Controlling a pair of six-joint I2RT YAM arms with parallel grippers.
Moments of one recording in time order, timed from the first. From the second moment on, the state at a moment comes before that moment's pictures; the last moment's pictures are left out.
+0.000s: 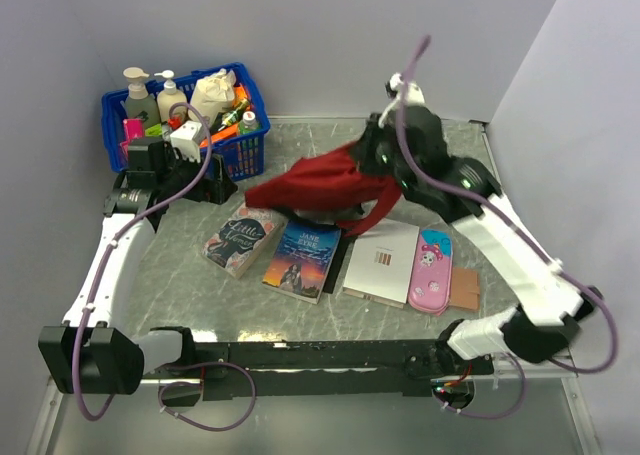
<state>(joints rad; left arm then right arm) -0.03 1.18 1.14 -0.52 0.45 0.01 0.70 1.41 1.79 -0.79 0.31 0.52</state>
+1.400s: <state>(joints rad) -0.46 1.48 1.21 -0.36 0.39 0.21 0.95 0.82 1.12 -0.99 0.65 0.80</state>
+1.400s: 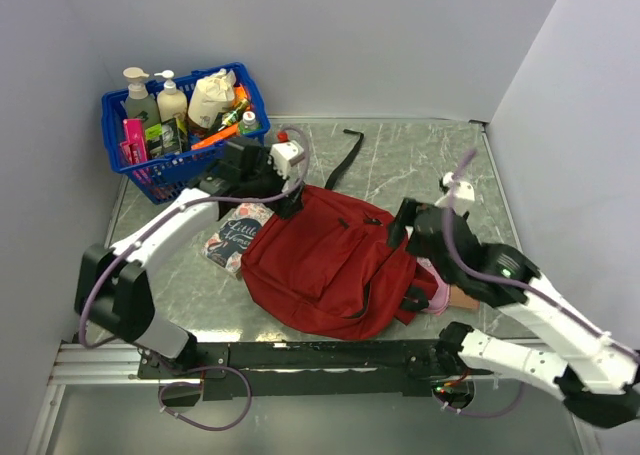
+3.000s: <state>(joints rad) -0.33 1.31 1.30 -0.56 0.25 0.10 0.67 0.81 0.79 -0.56 0.25 0.57</state>
